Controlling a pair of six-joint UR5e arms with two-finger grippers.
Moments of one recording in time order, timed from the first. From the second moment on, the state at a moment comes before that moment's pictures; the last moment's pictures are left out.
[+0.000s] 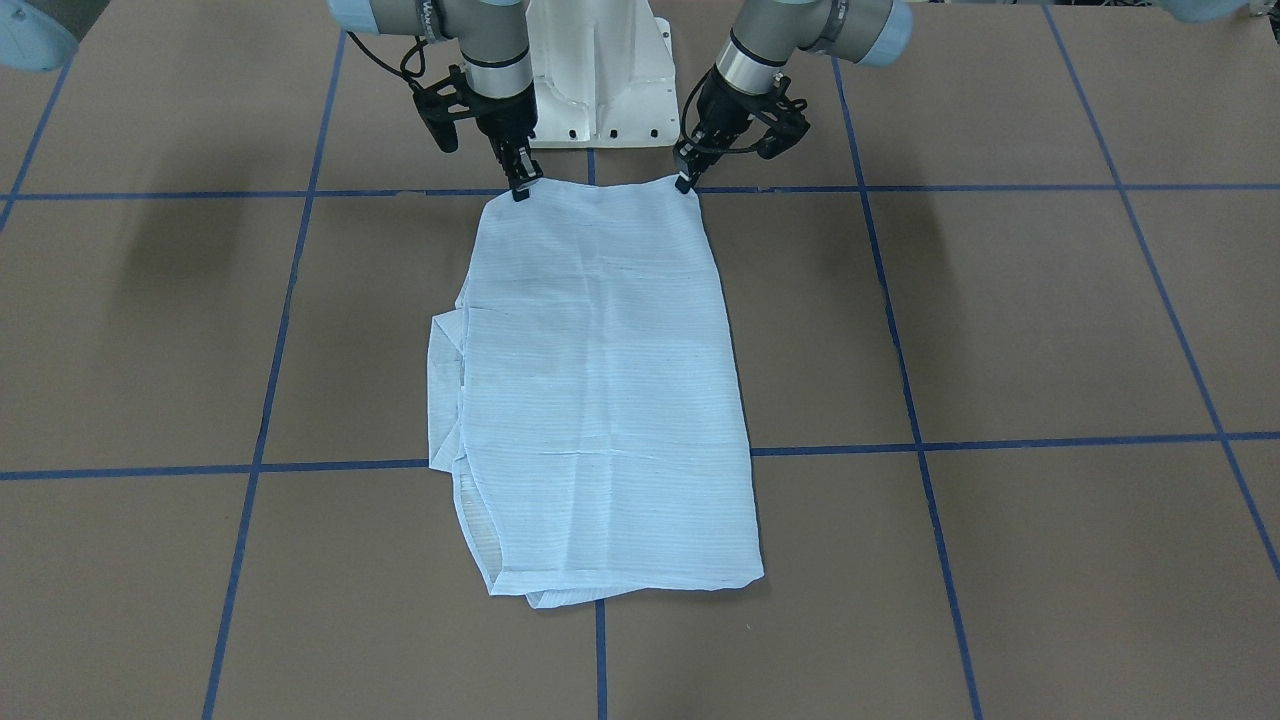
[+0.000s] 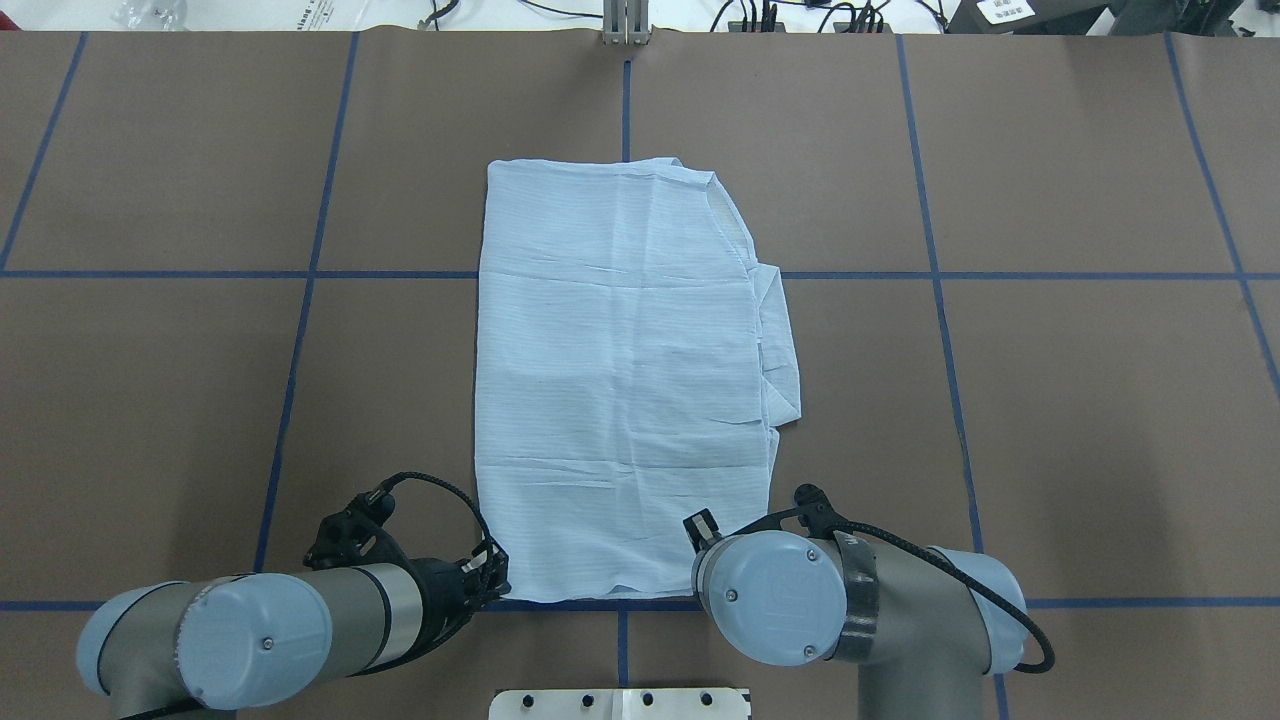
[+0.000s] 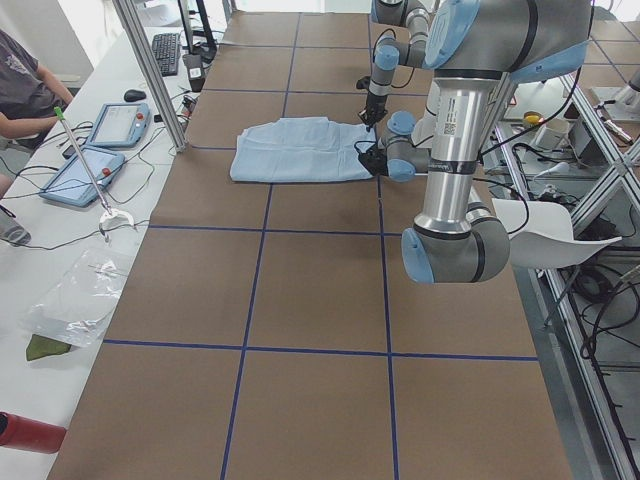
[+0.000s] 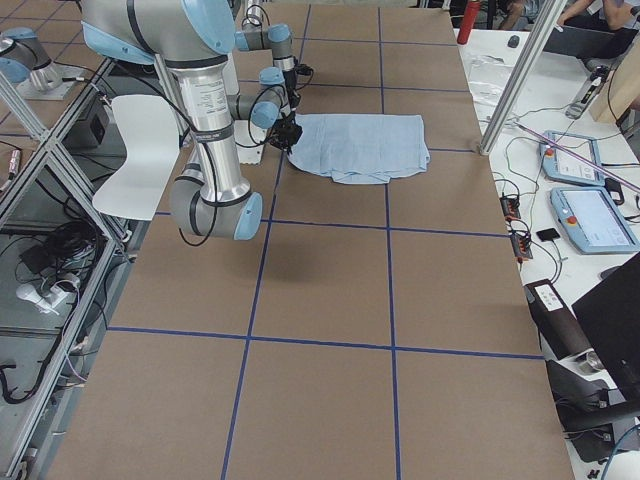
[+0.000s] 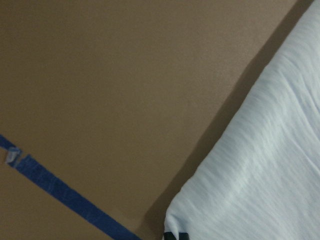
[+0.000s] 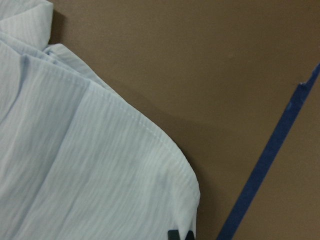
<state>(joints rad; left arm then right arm) -0.14 -1.80 -1.99 -2.07 -1.52 -2.25 0.15 -1.11 1.96 -1.63 1.56 2.57</state>
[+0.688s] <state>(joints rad) -0.40 -1.88 -2.12 -1.97 -1.66 -2.20 0.30 -1.05 2.10 -1.81 1.58 2.55</state>
